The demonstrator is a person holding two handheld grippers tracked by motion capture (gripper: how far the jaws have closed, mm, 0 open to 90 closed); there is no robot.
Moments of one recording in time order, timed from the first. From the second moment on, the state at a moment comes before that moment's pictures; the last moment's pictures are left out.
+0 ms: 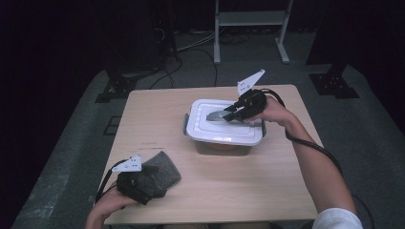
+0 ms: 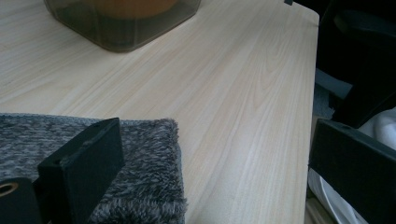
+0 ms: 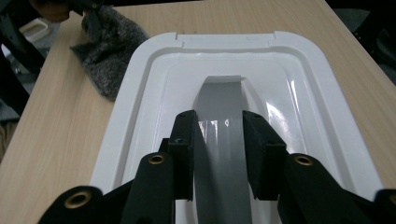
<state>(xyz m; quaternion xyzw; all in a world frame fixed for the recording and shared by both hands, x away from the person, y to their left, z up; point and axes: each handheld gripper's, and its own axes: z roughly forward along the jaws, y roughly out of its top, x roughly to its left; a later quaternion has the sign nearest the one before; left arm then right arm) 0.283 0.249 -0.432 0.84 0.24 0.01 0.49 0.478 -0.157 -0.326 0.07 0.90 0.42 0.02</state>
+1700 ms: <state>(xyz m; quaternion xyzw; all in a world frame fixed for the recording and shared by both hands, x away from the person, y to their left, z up) 0.283 0.246 -0.432 0.84 0.24 0.01 0.49 0.462 -0.162 -0.323 0.08 0.90 0.41 0.10</state>
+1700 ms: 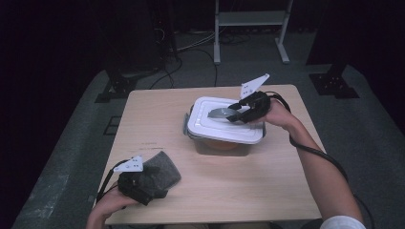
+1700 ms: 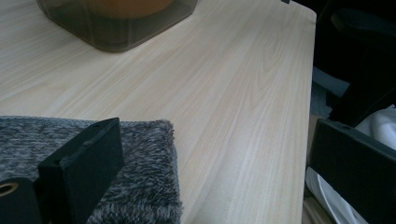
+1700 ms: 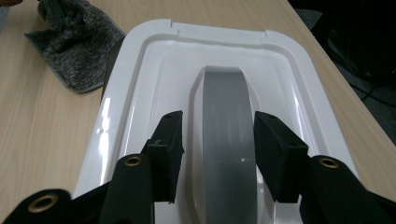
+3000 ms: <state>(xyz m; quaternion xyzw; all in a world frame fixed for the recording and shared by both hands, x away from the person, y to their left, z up) 0.283 0.248 -0.433 0.84 0.24 0.00 0.49 0.461 -0.181 -0.320 0.11 0.89 0.44 0.06</state>
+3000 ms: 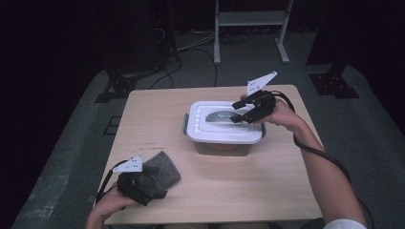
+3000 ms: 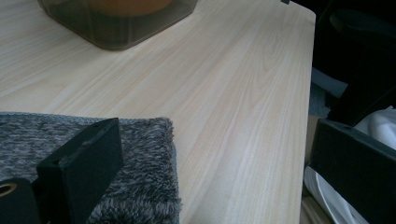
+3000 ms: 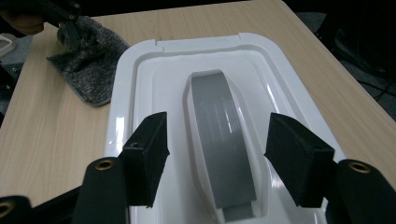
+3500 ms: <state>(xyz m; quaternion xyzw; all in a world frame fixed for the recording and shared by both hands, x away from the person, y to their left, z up) 0.283 0.246 -0.434 0.84 0.24 0.00 0.49 0.430 -0.234 -0.322 0.16 0.87 0.46 0.07</state>
